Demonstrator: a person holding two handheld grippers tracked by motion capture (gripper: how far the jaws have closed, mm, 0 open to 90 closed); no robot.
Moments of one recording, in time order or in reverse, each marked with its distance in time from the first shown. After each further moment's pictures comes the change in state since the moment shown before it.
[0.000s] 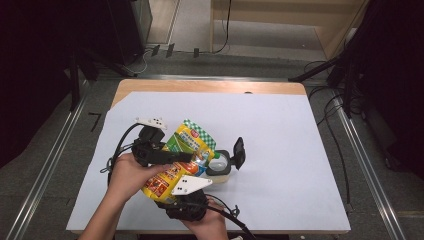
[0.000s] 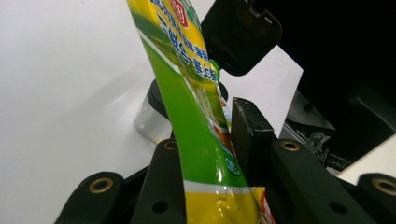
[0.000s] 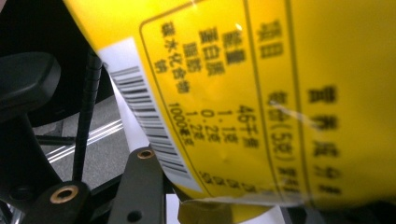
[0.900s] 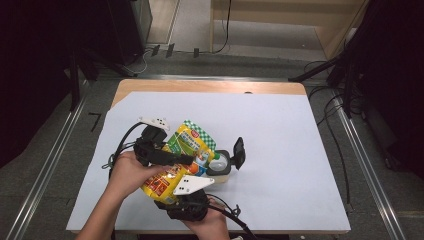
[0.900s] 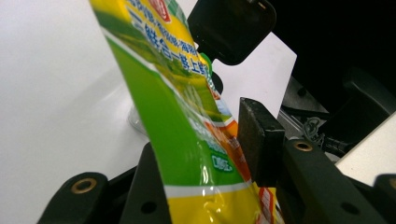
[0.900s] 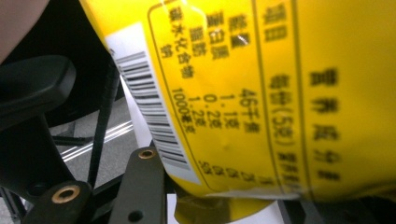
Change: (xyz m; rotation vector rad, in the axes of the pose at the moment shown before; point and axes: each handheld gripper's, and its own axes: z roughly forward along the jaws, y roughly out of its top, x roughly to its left) left arm 0.002 0.003 0.005 0.038 -0.036 0.033; right arm -0.002 0.000 -0.003 -0.012 0.040 0.006
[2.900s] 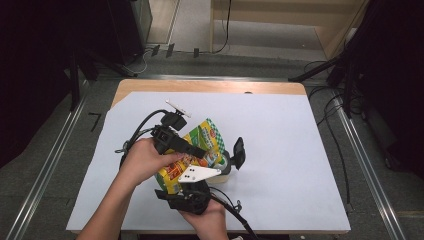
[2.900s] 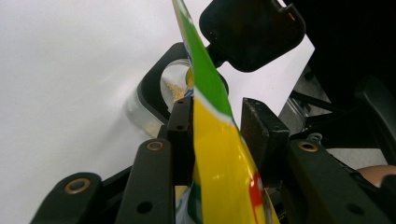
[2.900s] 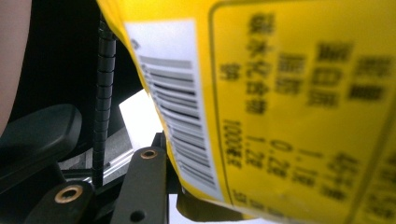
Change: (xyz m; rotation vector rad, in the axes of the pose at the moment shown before) left arm -0.005 0.047 0.021 0.186 0.049 -0.158; right arm -0.009 0.016 -0.008 -0.069 -0.009 0.132
